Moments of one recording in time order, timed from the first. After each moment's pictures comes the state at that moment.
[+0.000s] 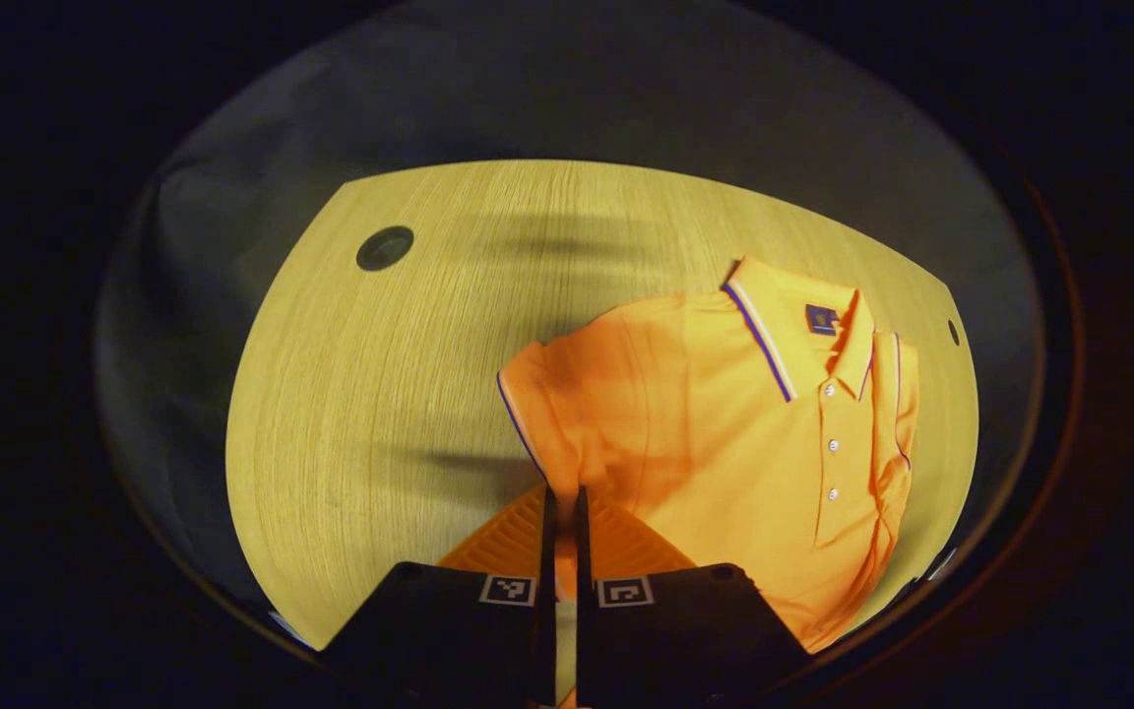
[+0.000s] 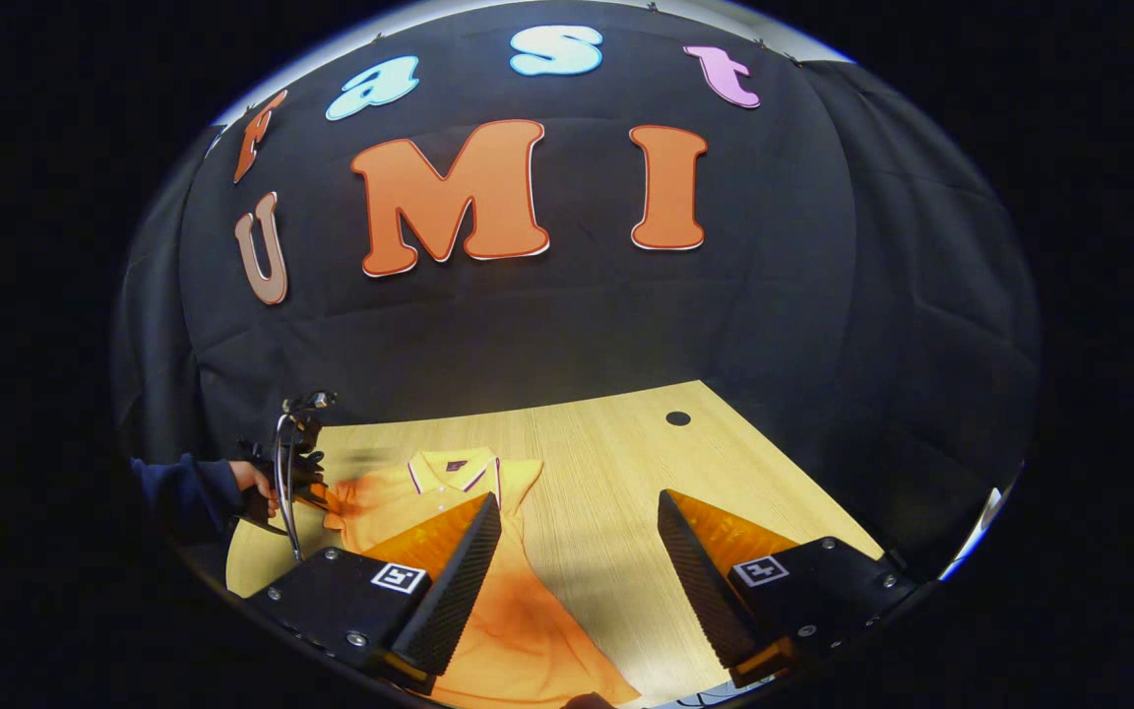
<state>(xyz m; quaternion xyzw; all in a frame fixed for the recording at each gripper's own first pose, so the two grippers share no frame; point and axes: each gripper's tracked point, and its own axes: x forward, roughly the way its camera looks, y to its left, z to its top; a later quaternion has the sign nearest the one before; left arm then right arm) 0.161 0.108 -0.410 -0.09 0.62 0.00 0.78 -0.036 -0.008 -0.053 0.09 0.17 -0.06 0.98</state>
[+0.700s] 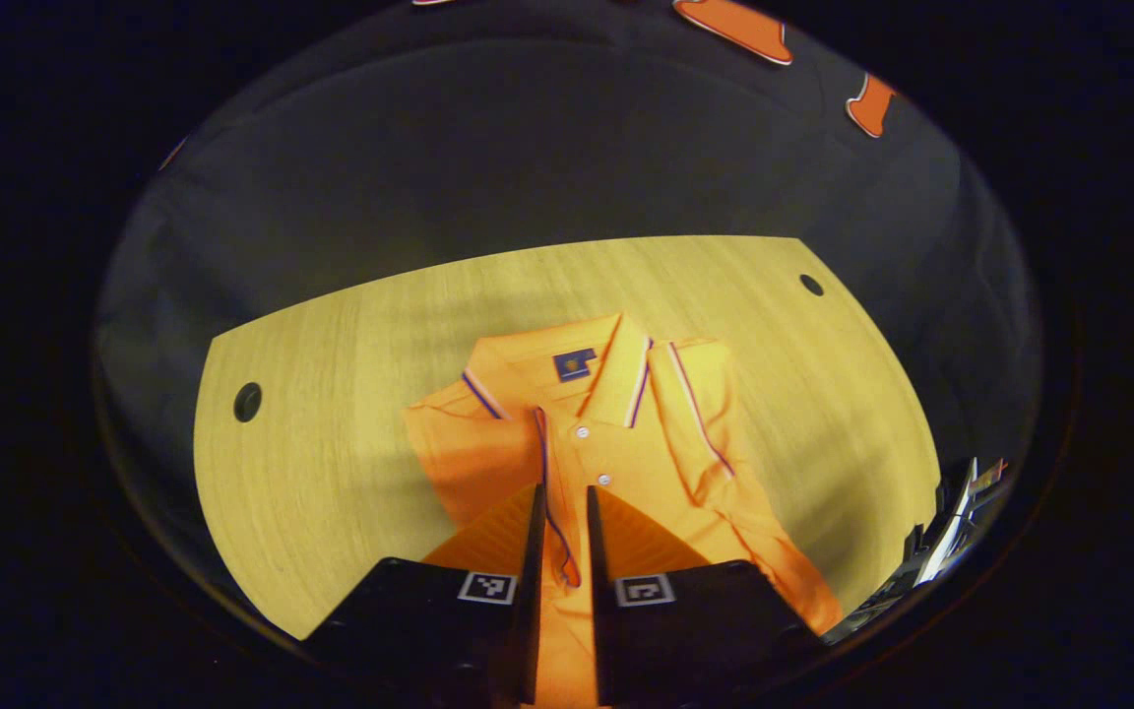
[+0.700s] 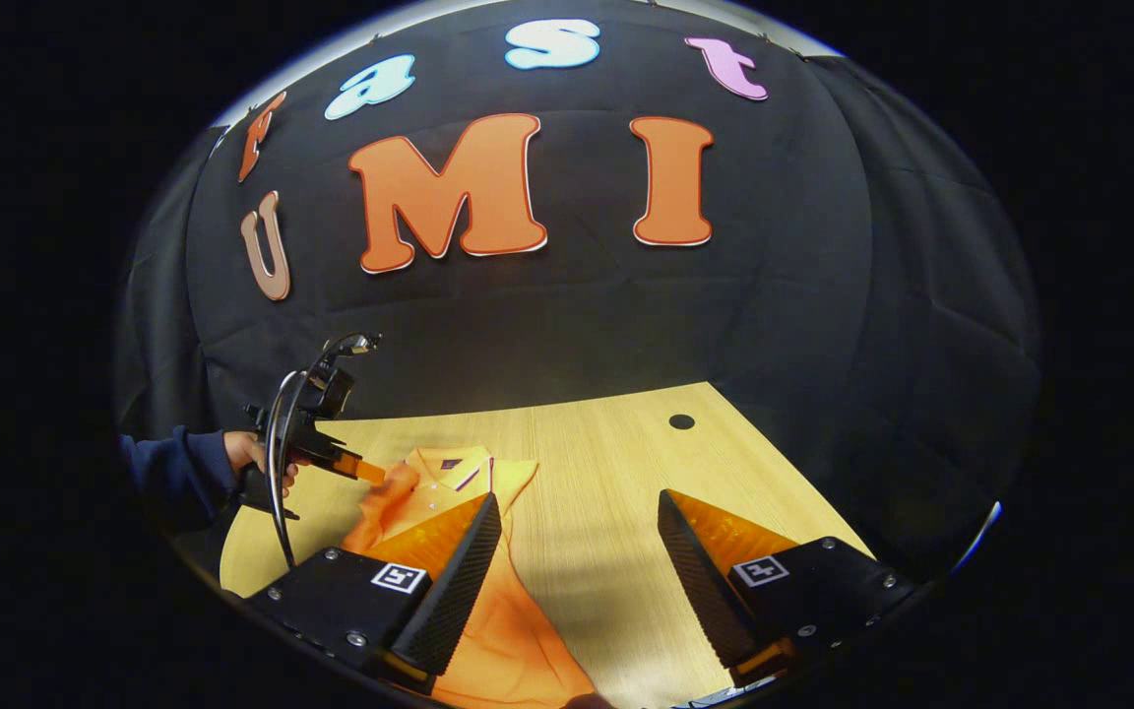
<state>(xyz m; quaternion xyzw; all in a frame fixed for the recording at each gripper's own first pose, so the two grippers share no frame) 0.193 -0.057 -0.329 -0.05 0.53 -0.19 0.82 -0.021 -0.031 -0.064 0.08 0.18 -0.04 0.98</state>
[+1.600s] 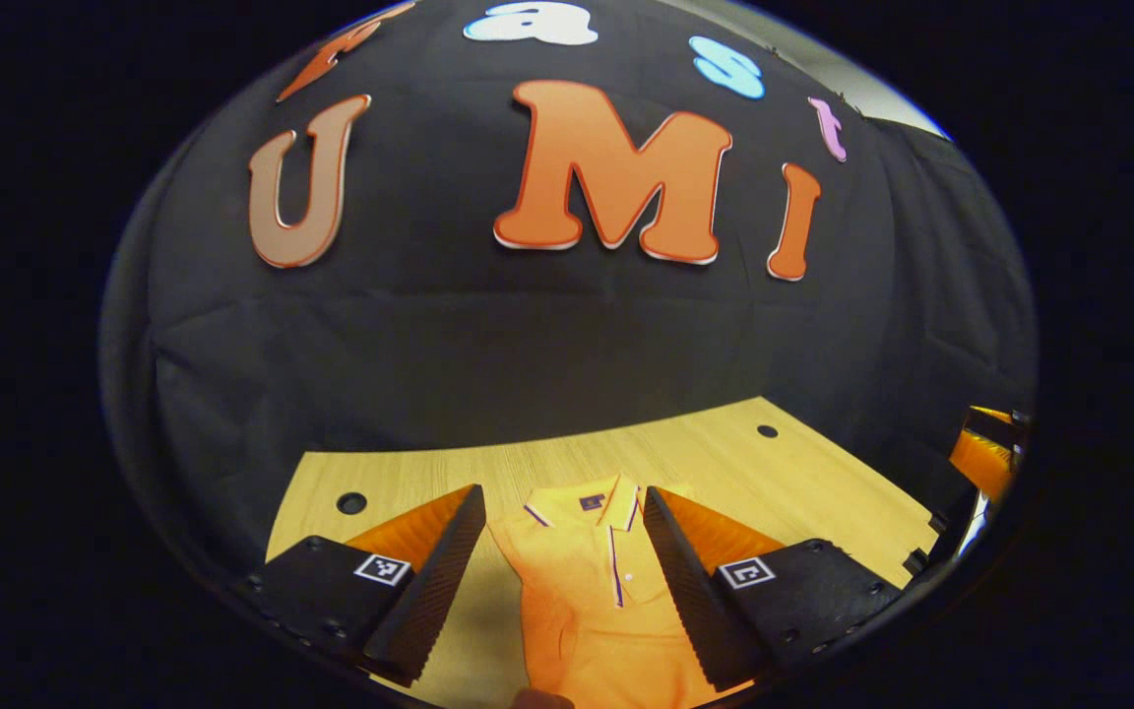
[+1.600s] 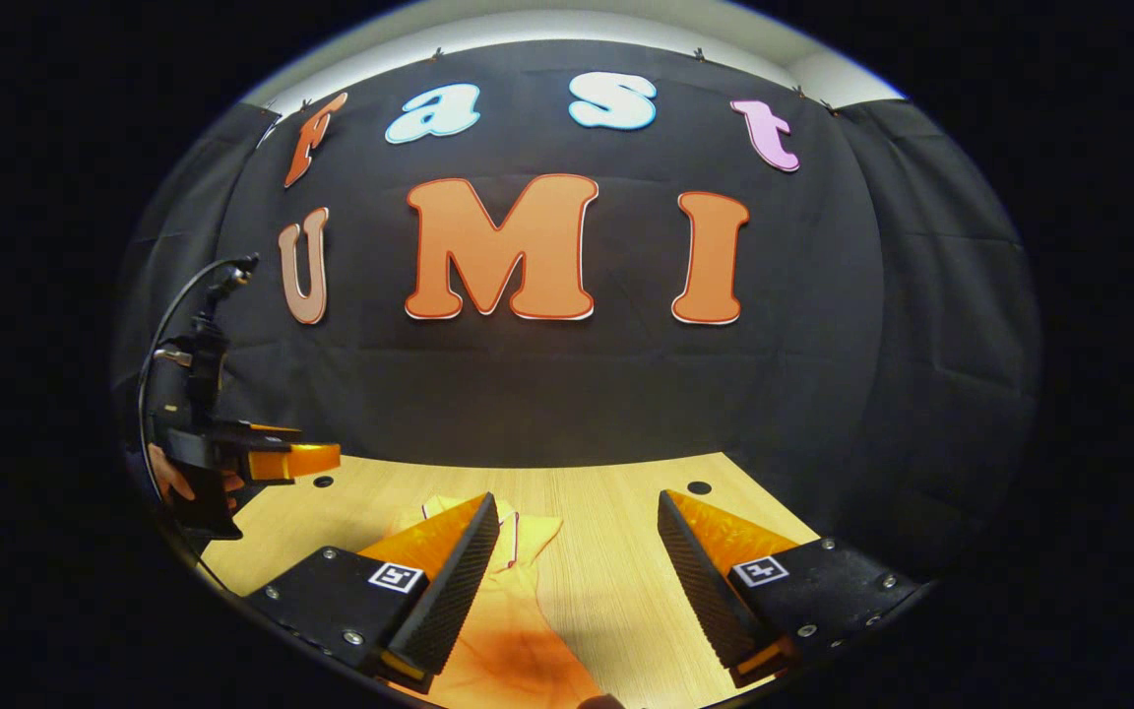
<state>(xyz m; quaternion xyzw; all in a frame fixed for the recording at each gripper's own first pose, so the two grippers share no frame) 0.137 0.048 -0.143 -0.06 0.22 -0.12 0.96 -0.023 0.031 -0.014 0.03 0.05 -0.04 1.00</state>
